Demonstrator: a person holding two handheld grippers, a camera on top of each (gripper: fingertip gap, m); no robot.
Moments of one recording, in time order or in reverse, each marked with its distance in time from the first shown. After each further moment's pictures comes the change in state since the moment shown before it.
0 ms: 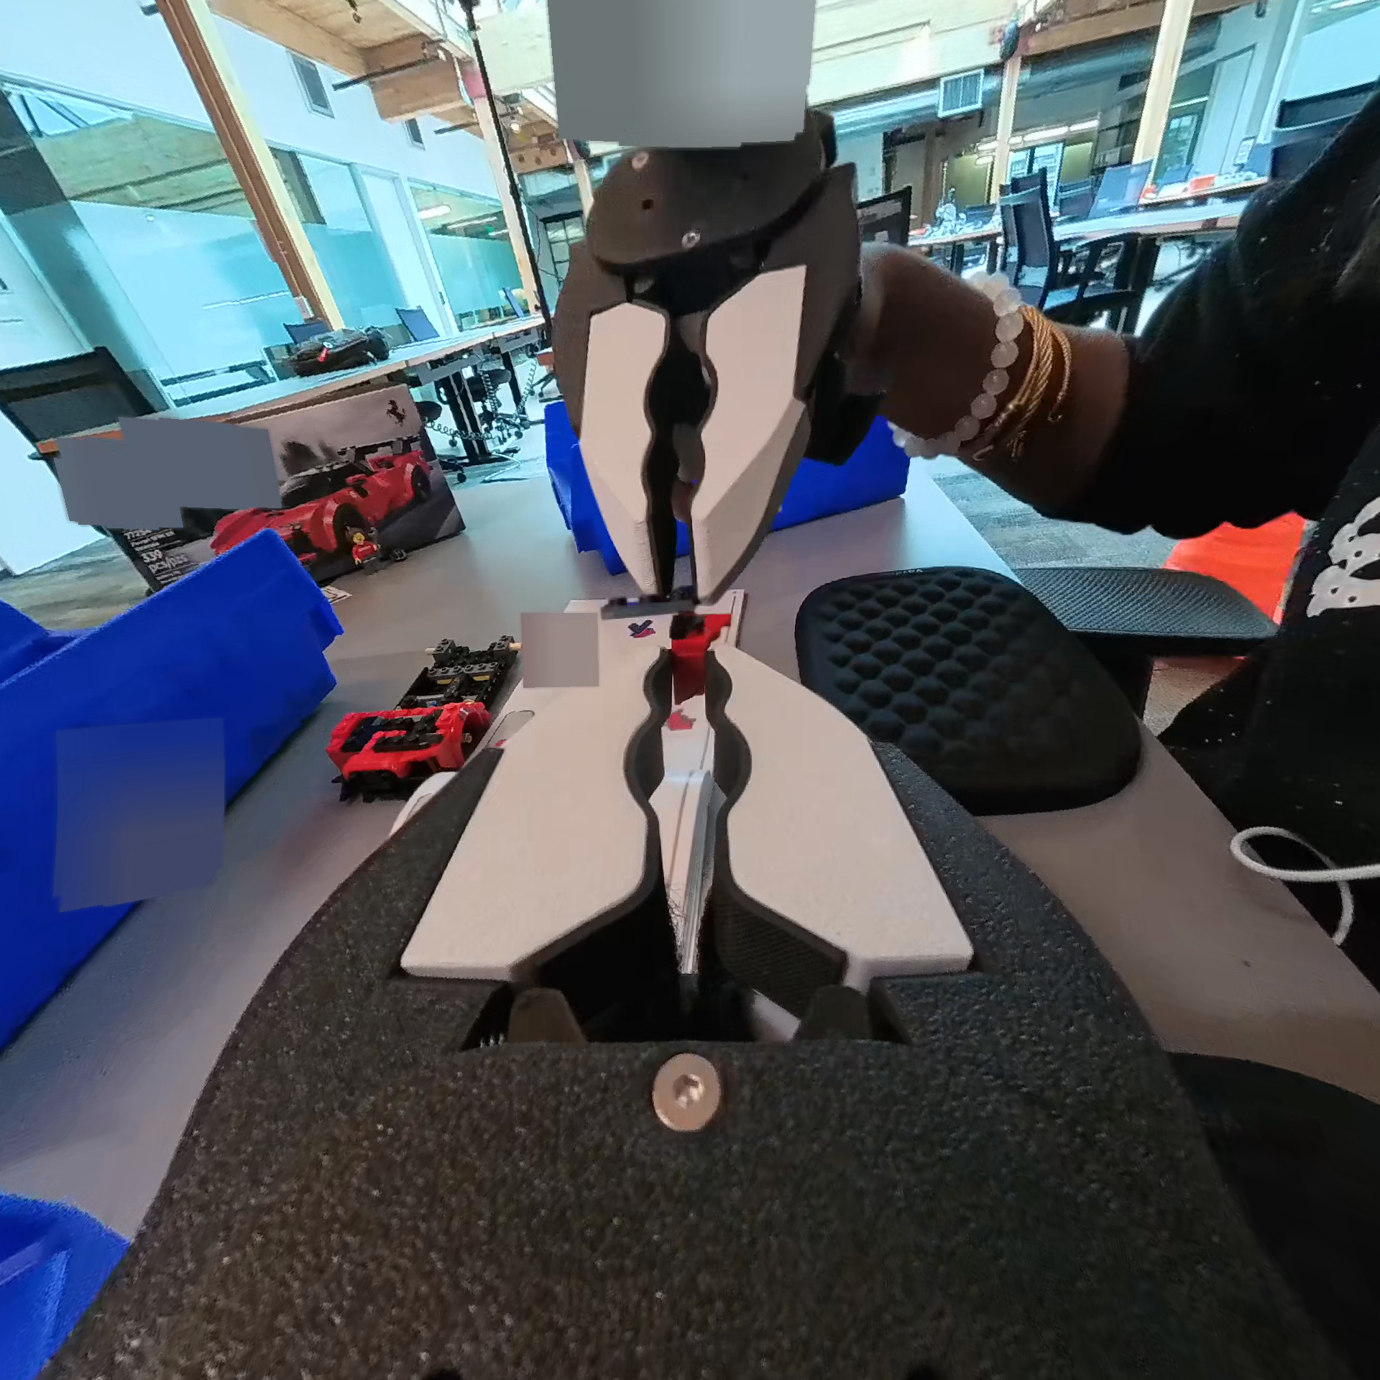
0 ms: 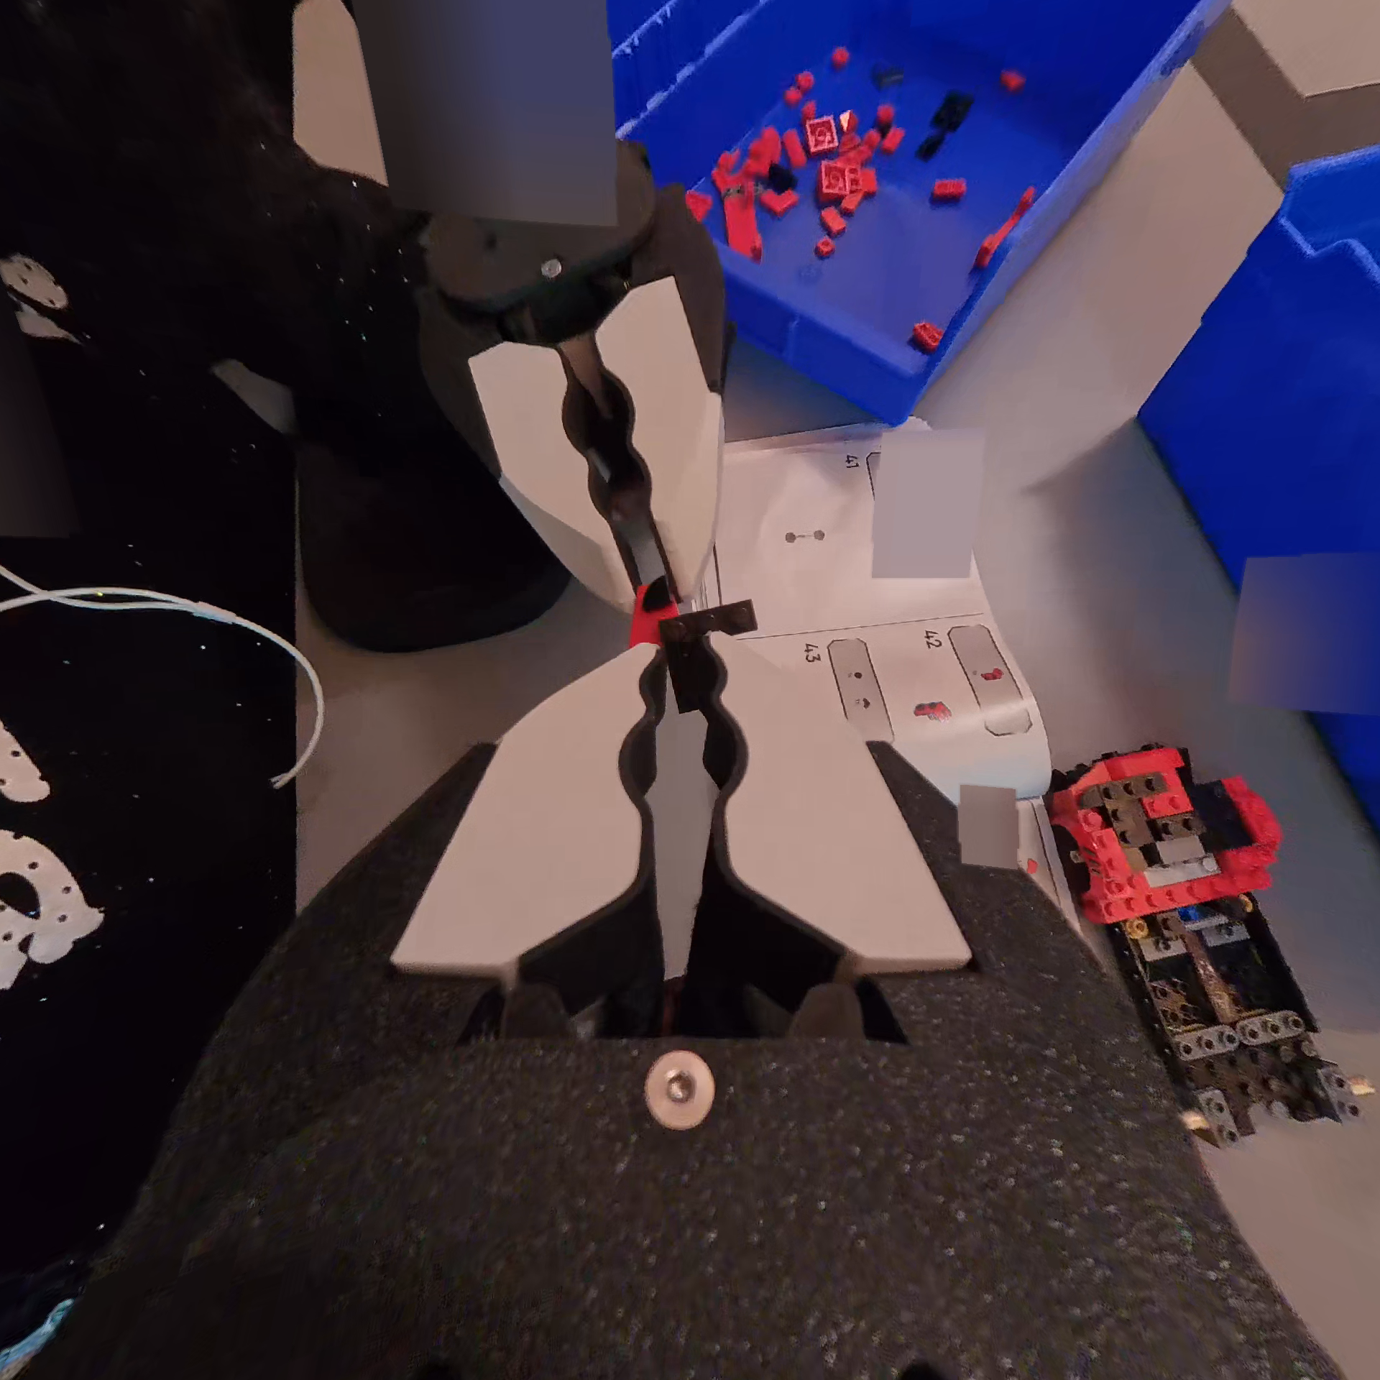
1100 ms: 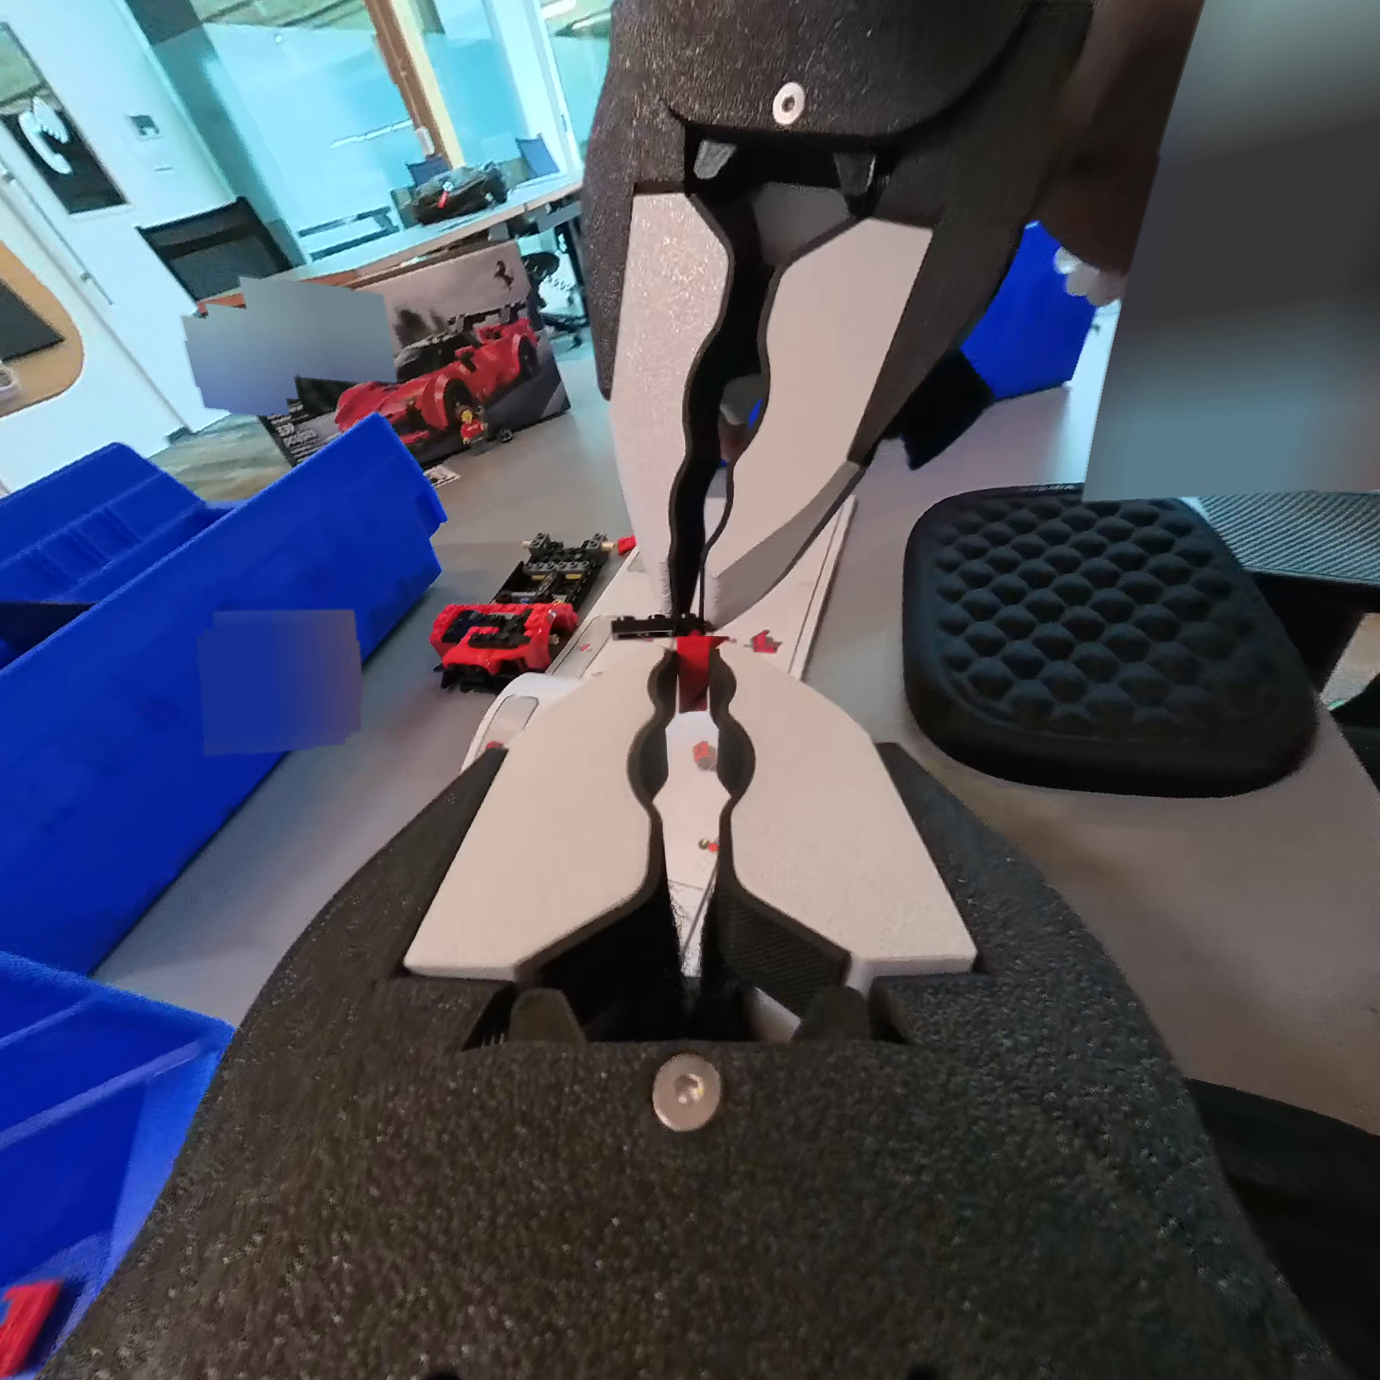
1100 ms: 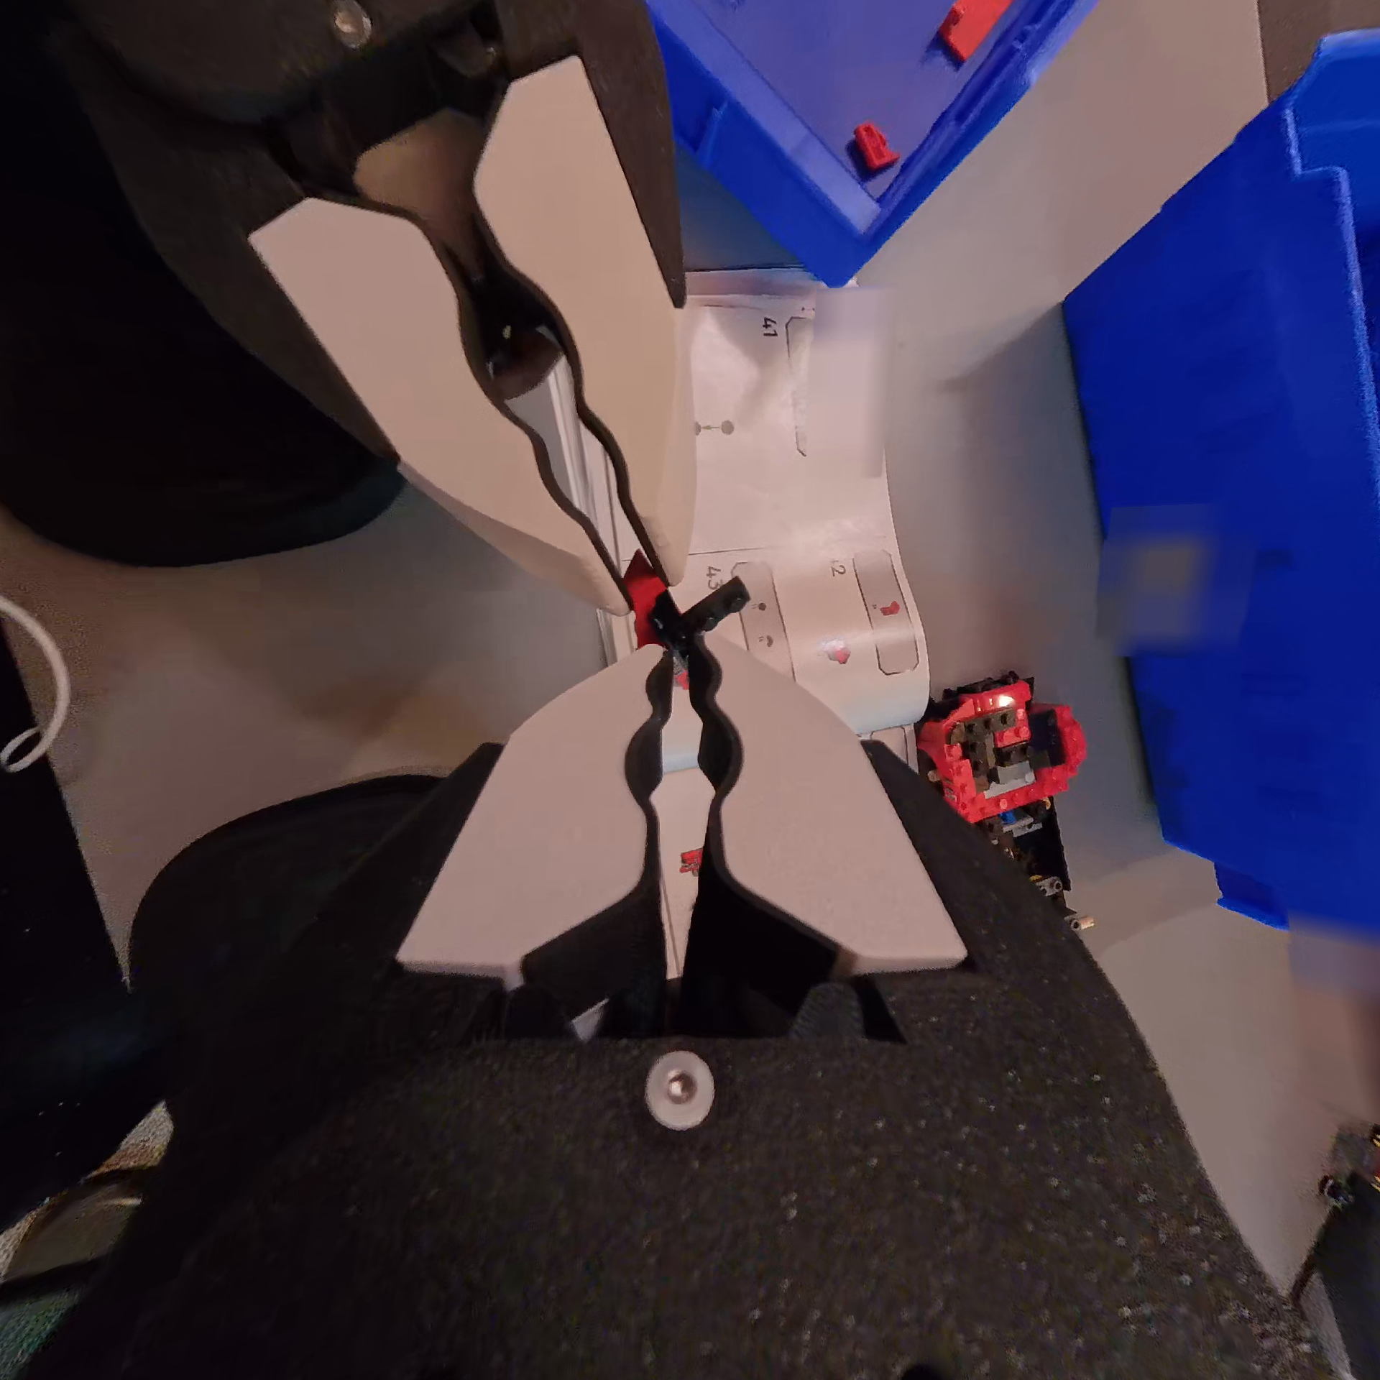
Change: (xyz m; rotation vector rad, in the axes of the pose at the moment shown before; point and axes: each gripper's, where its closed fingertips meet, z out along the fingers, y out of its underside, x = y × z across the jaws) left arm -0.018 0.017 -0.001 -0.187 -0.189 0.017; right arm 0.022 0.013 0.020 -0.342 0.222 -0.145
